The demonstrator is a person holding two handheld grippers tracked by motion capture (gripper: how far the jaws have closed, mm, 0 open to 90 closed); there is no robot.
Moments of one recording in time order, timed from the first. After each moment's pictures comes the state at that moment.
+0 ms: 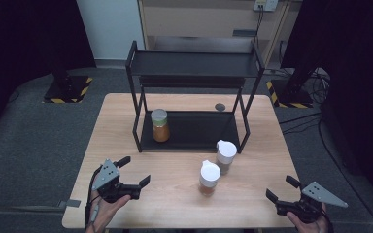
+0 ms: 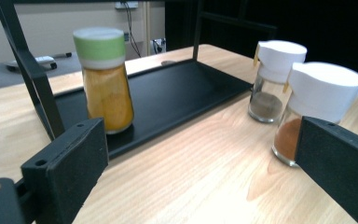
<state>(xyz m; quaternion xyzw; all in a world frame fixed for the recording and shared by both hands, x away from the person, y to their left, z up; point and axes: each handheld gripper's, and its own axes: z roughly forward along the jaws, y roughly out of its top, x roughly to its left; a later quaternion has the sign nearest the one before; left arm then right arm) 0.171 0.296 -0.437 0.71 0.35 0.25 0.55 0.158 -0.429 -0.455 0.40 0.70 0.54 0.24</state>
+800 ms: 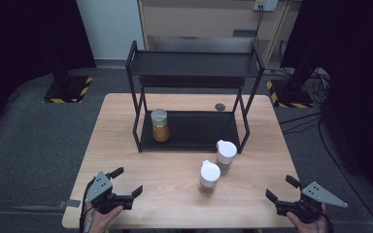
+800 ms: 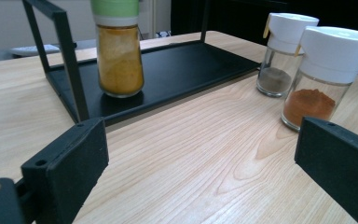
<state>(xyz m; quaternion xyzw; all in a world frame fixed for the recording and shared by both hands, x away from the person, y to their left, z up) 0.153 0.316 -0.470 0.71 0.37 0.25 0.55 0.158 -0.428 -0.456 0.40 0.70 0.54 0.24</state>
